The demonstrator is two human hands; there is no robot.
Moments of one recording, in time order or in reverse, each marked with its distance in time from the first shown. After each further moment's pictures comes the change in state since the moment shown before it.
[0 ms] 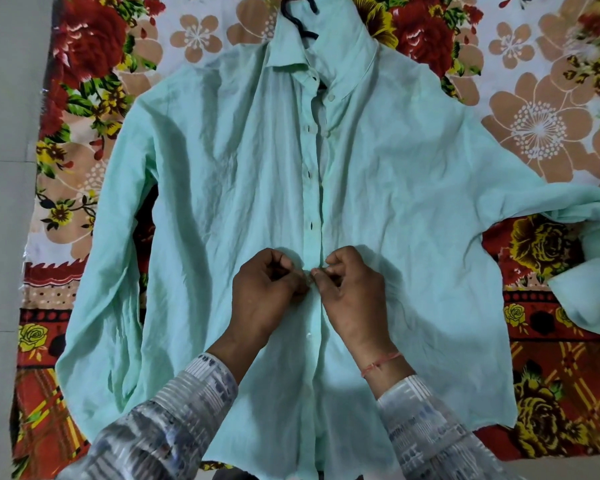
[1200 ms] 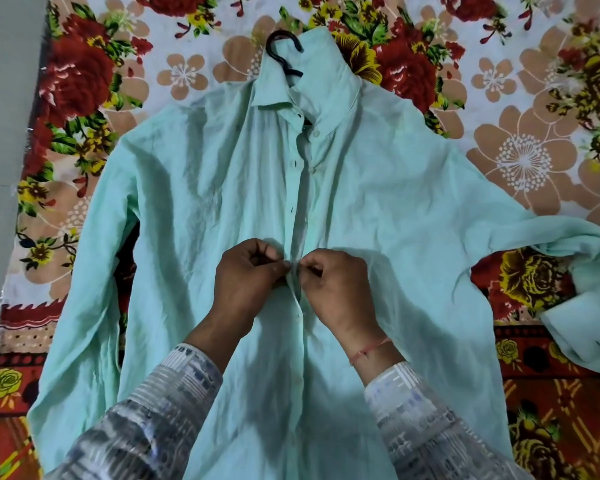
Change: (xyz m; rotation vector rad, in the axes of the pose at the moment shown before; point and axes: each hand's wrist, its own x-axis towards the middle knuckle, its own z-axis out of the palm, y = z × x) left_hand 0.055 0.050 0.006 -0.036 -0.018 -0.002; right_hand 0.071 -0.022 -0.003 -0.115 -0.113 -0.113
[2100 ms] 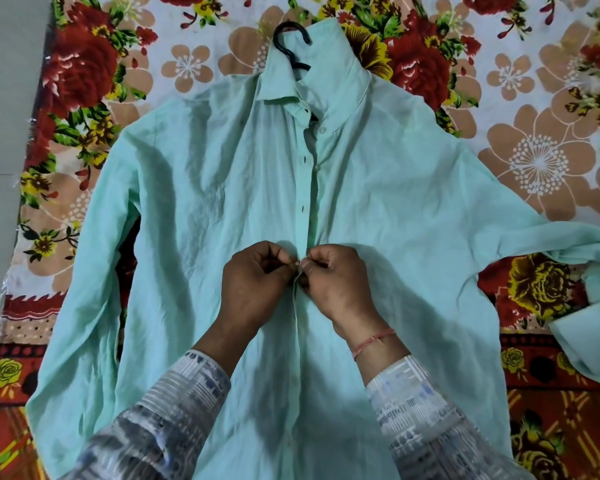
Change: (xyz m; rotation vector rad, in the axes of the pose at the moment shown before) left_hand -0.006 -0.008 0.010 0.183 0.035 0.110; right_hand 0.013 -0.004 0.004 0.312 -0.139 0.354
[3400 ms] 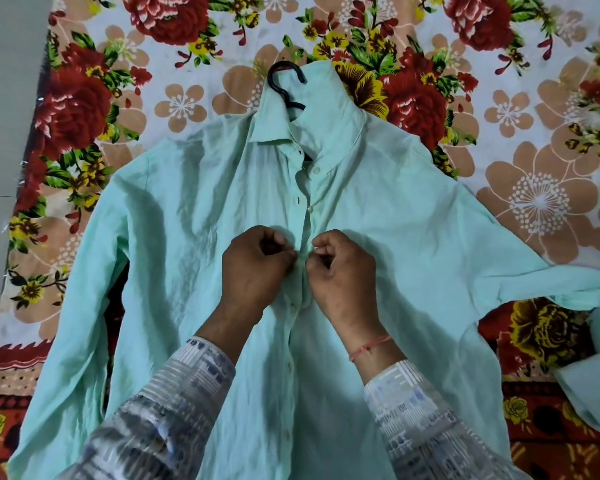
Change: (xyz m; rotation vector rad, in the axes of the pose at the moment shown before) left_hand 0.066 0.063 0.015 0.021 0.099 -0.014; right_hand 0.057 -0.031 -0.020 -0.144 0.253 -0.381
